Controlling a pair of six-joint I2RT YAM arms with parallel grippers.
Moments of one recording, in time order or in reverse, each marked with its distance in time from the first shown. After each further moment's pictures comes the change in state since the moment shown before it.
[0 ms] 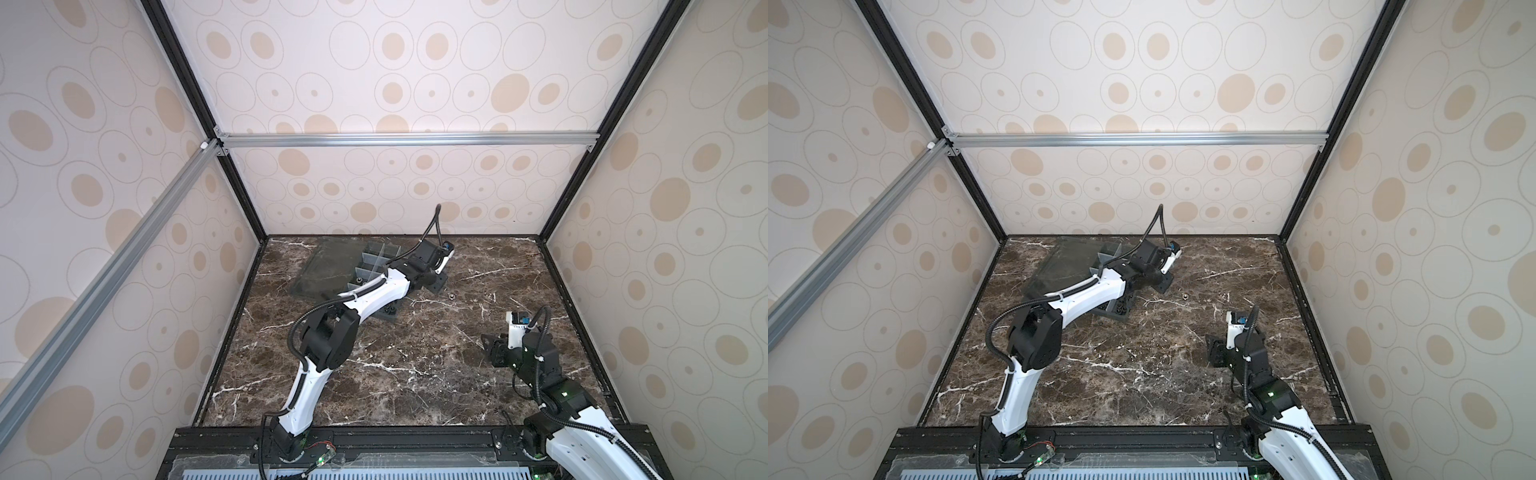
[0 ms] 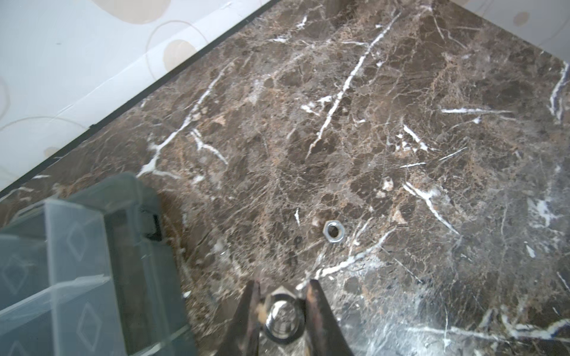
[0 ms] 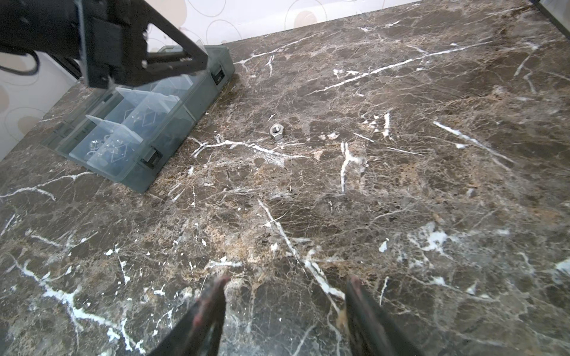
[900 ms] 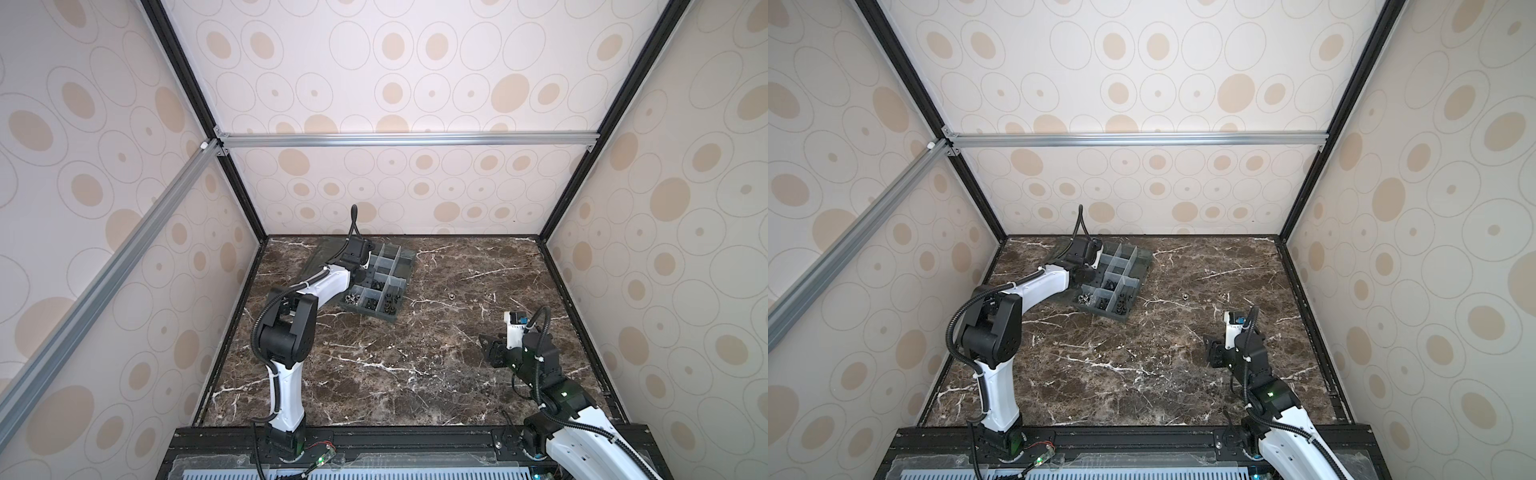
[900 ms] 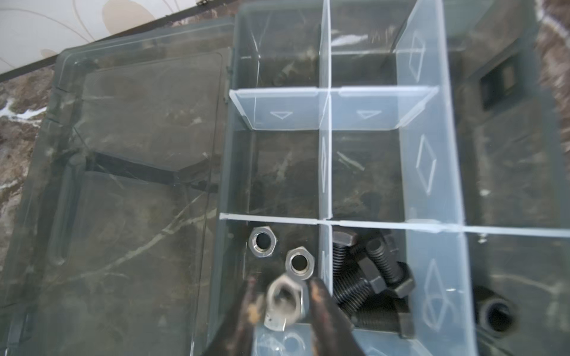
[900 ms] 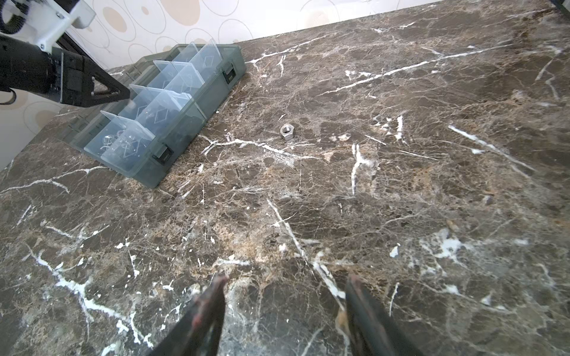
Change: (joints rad) left arm 0.357 -0.135 -0.353 0.052 -0.125 -0.053; right arm 0.000 0.002 -0.003 0.016 -0.026 -0.011
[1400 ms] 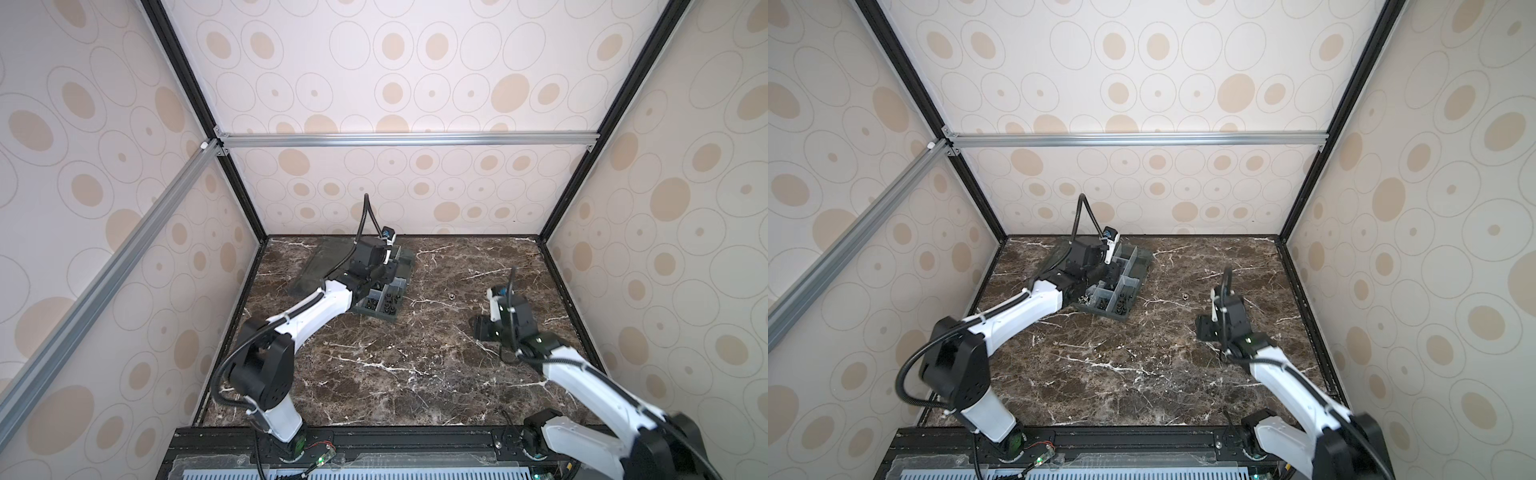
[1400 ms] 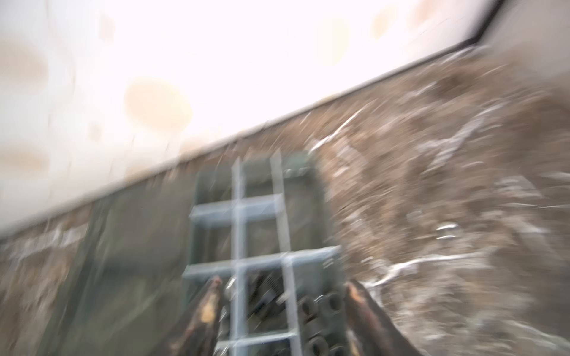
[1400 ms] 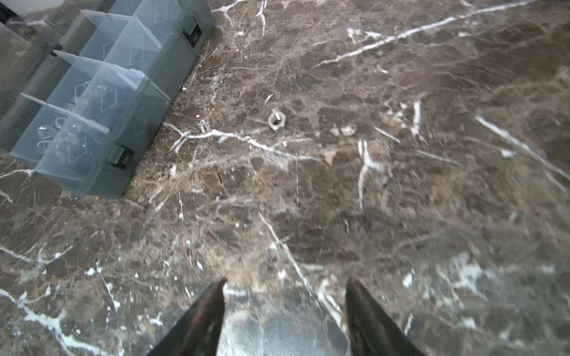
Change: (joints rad) left arm -0.229 -0.399 -0.220 0.307 0.047 0.054; right arm 0.000 0.657 0.430 -0.042 0.005 0.029
